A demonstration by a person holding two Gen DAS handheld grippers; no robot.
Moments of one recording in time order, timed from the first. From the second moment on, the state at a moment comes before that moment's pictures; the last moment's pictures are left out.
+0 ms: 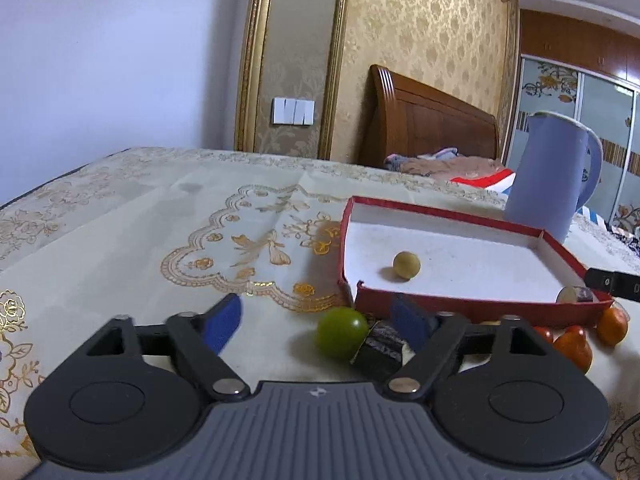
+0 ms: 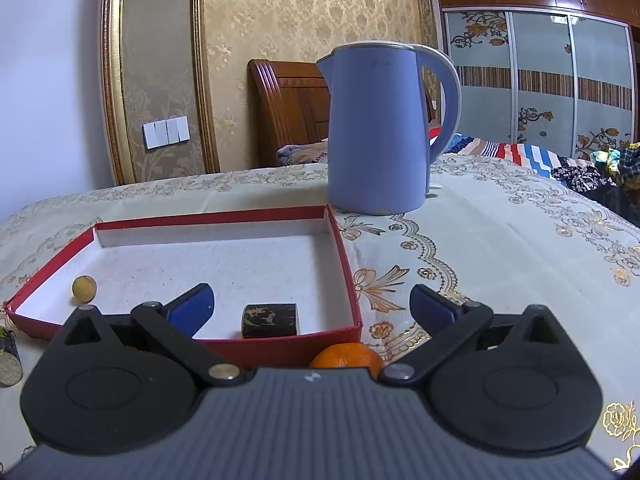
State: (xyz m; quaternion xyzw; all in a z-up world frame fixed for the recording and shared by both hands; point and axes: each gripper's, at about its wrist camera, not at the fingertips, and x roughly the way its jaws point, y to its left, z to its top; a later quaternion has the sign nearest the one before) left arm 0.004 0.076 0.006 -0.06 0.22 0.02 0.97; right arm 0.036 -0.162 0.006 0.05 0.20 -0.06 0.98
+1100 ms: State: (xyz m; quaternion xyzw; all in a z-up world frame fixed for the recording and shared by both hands) left arm 0.008 0.023 -0.006 0.07 0.28 -0.16 0.94; right arm 0.037 -0.177 0.003 0.08 0.22 -0.07 0.97
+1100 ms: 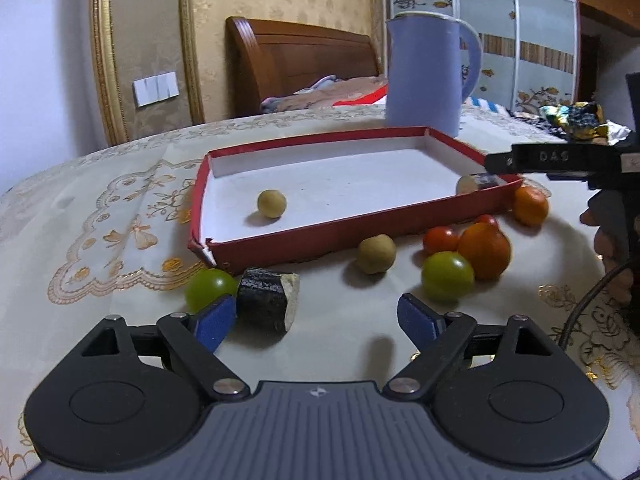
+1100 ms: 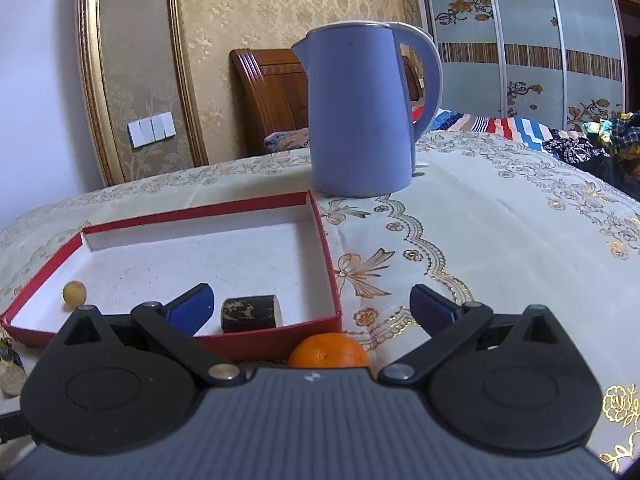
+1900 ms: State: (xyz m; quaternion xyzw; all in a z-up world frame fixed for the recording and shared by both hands) left arm 0.040 0.032 -0.010 0.03 0.32 -0.09 0.94; right arm 0.025 -0.202 -0.005 0.12 0.25 -0.06 0.96
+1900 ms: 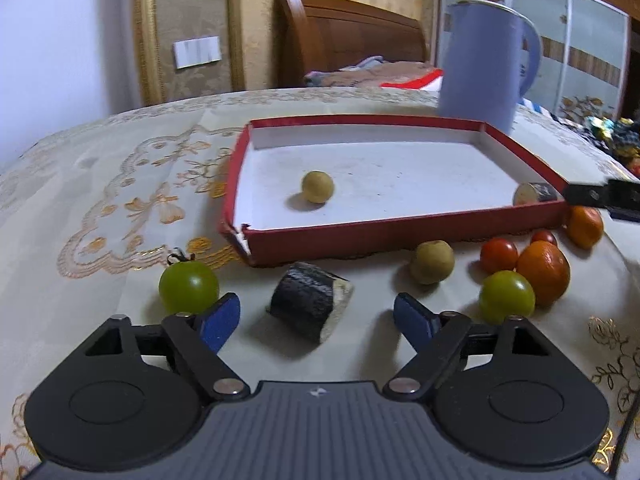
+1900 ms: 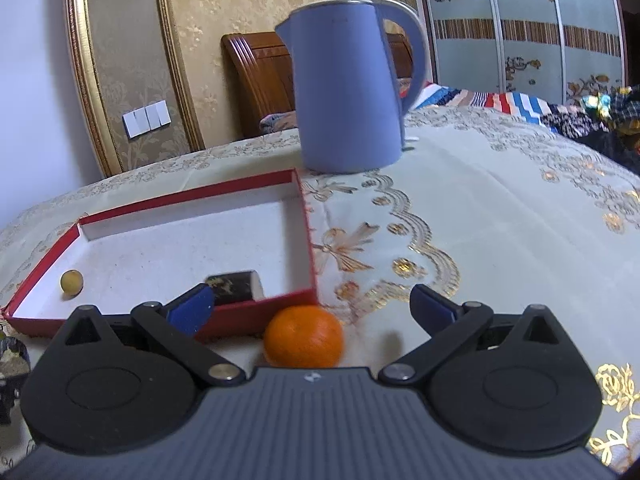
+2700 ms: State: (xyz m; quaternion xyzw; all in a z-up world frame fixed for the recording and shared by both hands) left arm 0.041 0.021 -0.011 0.03 0.31 -0.08 0.95; right arm 0.008 -0.206 -0.007 0.04 0.28 -0.02 0.96
